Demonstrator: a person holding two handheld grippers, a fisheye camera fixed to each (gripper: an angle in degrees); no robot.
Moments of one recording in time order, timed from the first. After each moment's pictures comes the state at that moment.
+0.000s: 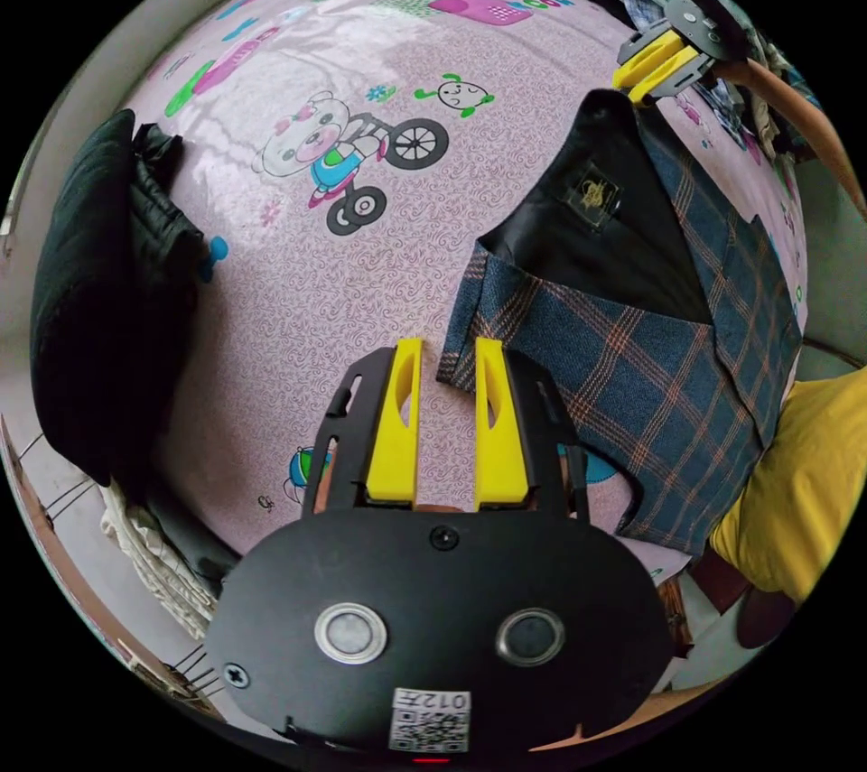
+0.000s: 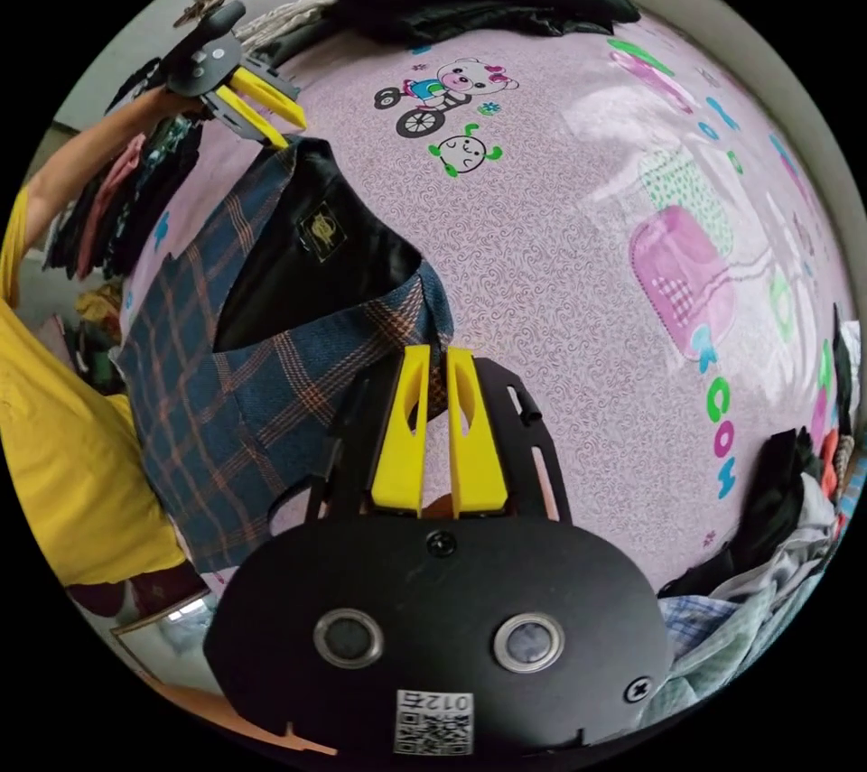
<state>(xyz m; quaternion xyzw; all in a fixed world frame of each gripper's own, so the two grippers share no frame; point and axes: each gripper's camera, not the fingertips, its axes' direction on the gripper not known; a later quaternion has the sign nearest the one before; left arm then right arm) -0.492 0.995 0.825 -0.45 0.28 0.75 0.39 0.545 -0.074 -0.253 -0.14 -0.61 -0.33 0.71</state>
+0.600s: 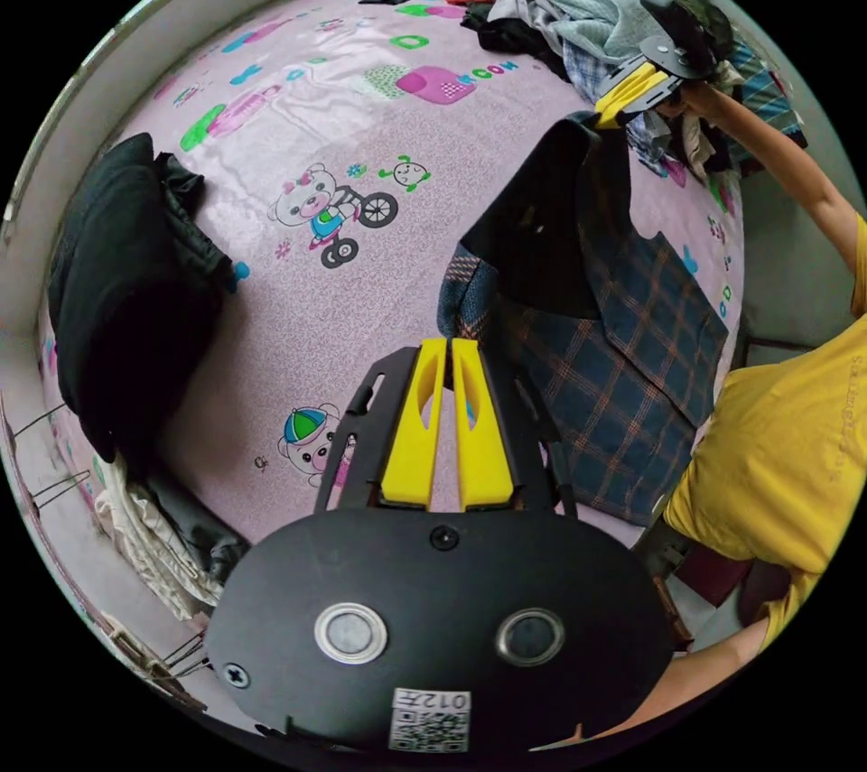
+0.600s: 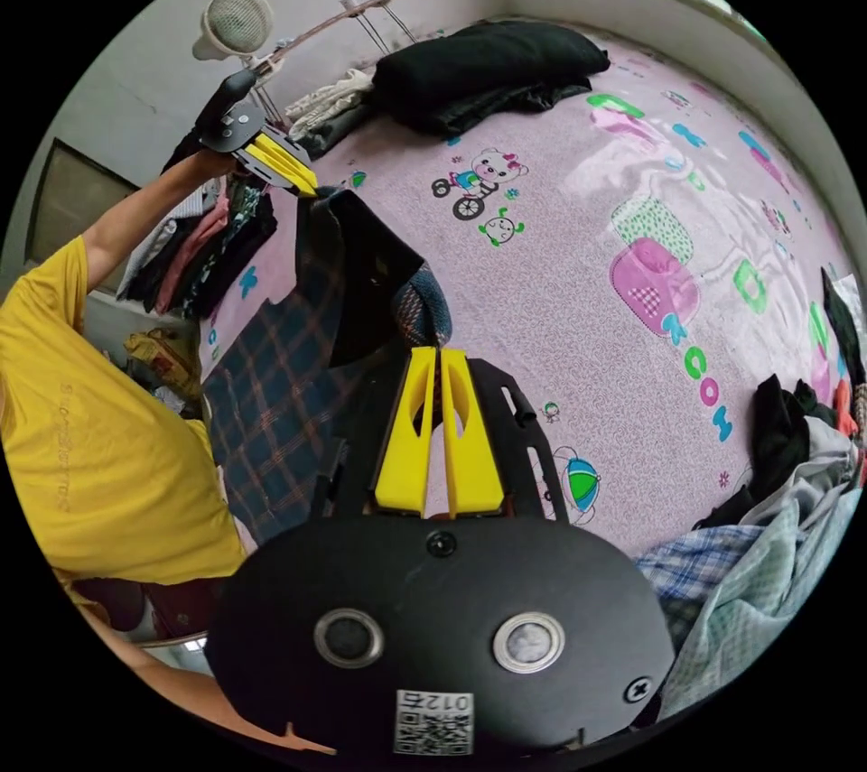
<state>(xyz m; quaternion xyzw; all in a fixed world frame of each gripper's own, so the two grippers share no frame) -0.446 0.867 0.703 -0.47 0.35 0.71 0.39 0.670 -0.042 -0.317 -0.12 -0.68 -0.23 0.68</state>
